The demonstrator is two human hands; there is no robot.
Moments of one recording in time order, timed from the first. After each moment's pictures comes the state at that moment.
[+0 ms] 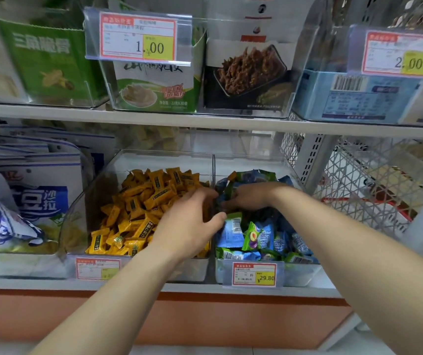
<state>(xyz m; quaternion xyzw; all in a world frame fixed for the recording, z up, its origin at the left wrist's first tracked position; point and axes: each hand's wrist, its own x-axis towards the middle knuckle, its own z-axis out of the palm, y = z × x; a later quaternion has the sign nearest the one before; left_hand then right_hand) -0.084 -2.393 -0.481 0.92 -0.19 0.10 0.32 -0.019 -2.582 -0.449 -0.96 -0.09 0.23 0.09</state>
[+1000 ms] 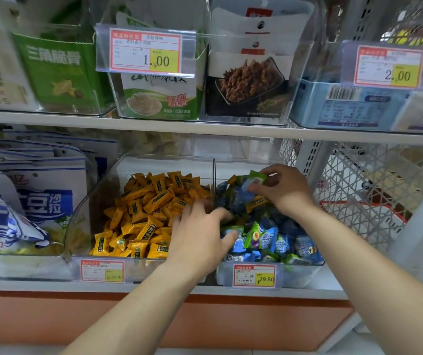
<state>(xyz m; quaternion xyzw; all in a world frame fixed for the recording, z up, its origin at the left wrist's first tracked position) -0.106 -2.415 -0.489 0.96 -0.17 0.12 0.20 -0.059 -2.625 -0.449 -0.90 0.05 -0.19 0.39</state>
